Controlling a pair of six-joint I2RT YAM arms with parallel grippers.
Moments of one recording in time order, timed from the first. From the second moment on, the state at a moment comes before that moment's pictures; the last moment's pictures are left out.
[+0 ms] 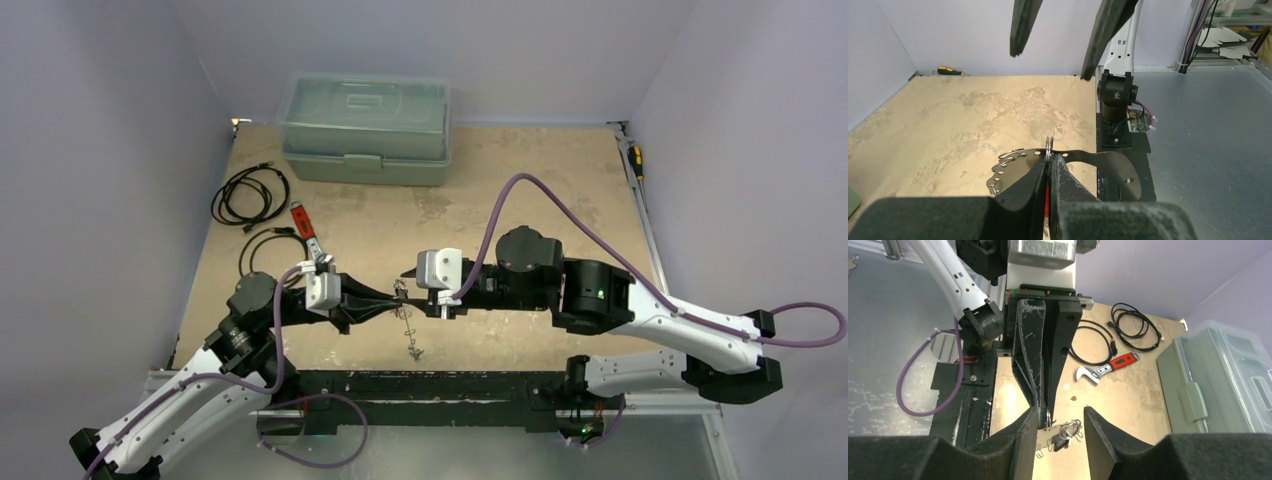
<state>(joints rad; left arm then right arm) -0.77 0.48 0.53 0.10 0.68 -0.04 1.31 1.08 1.33 -0.48 -0.09 -0.36</state>
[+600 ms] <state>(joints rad) -0.77 0.49 0.53 0.09 0.70 -0.04 1.32 1.24 1.42 -0.67 -0.07 -0.38</state>
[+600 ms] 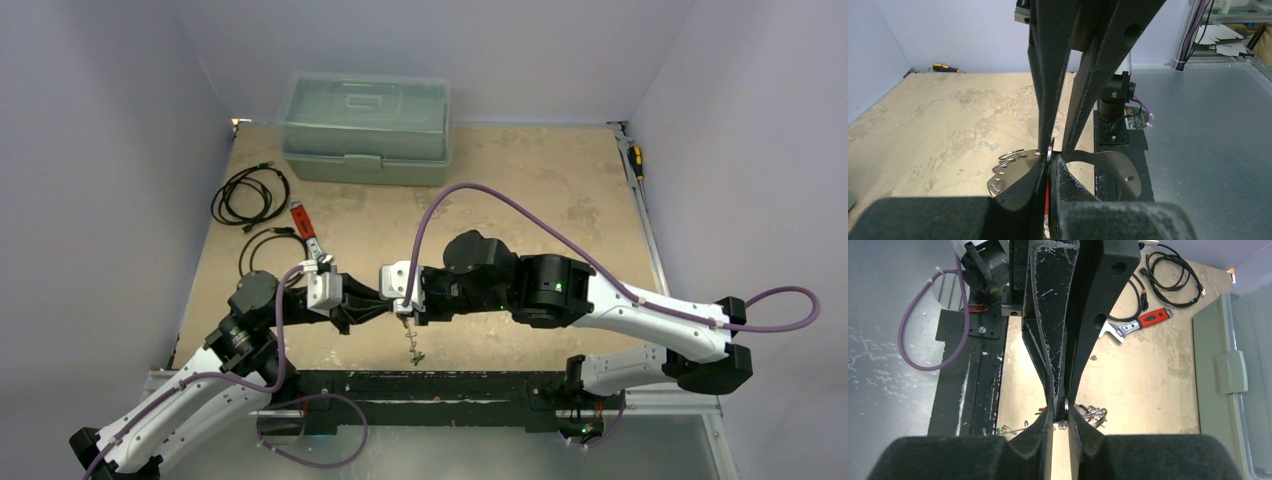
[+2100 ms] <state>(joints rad) -0.77 0.42 0.53 0.15 0.71 -0.04 1.32 0.98 1.00 -0.06 -0.14 -0.31</state>
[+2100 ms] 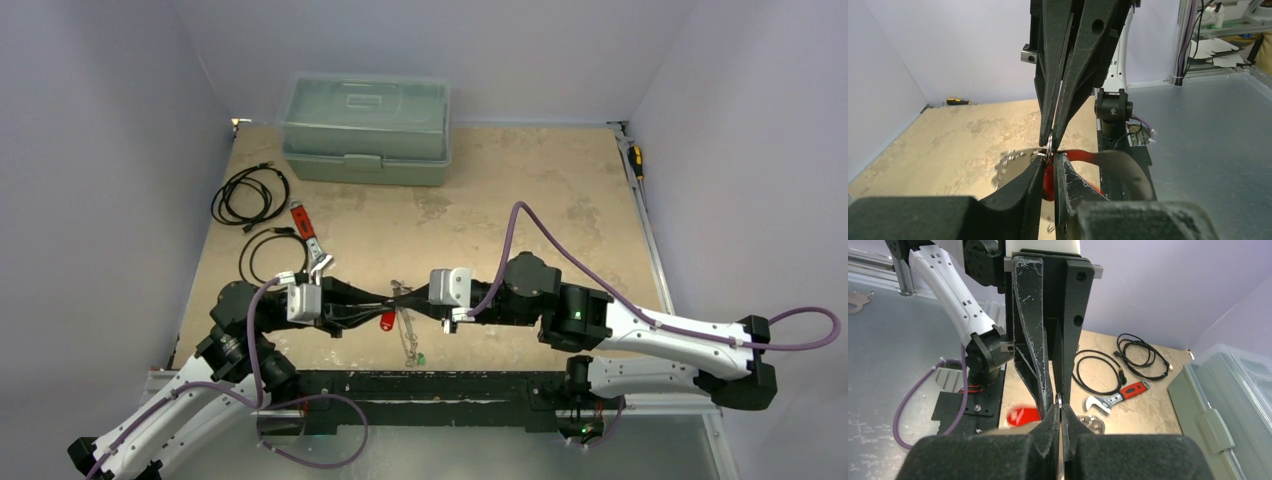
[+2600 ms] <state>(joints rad) -0.77 0.41 0.53 0.14 0.71 -0.04 1.31 0.99 1.00 -0.06 -0.15 -0.30</state>
